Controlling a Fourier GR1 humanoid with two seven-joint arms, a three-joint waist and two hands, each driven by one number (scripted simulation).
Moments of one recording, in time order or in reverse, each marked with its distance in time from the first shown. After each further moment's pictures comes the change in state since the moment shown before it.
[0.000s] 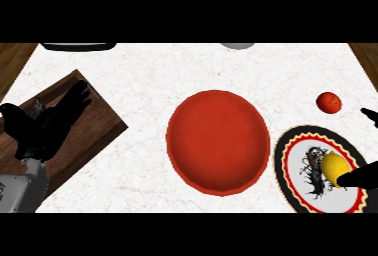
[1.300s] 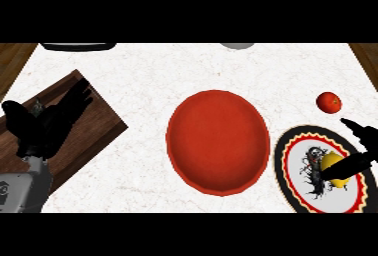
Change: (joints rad) left arm -0.016 -0.089 0.089 -0.017 -0.094 -0.080 0.049; right arm -0.066 0.197 -0.061 0.332 0.226 0.099 -0.159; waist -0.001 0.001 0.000
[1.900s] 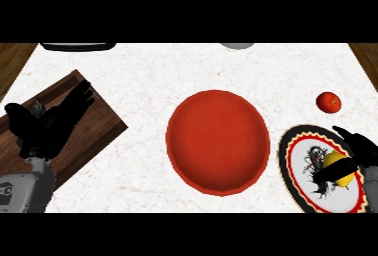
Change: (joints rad) left arm 0.003 -0.038 0.031 0.008 -0.036 -0.031 -0.016; right arm -0.003 0.075 -0.036 0.158 0.106 -0.029 -0.132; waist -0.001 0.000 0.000
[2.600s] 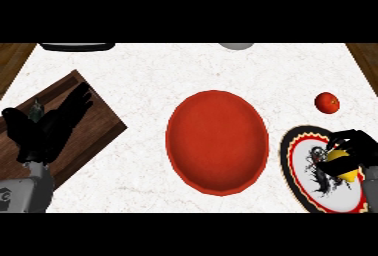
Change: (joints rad) left arm 0.026 -0.023 0.021 -0.039 -0.024 -0.020 0.016; right arm -0.016 0.004 -0.028 0.077 0.122 -0.090 -0.193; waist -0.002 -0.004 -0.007
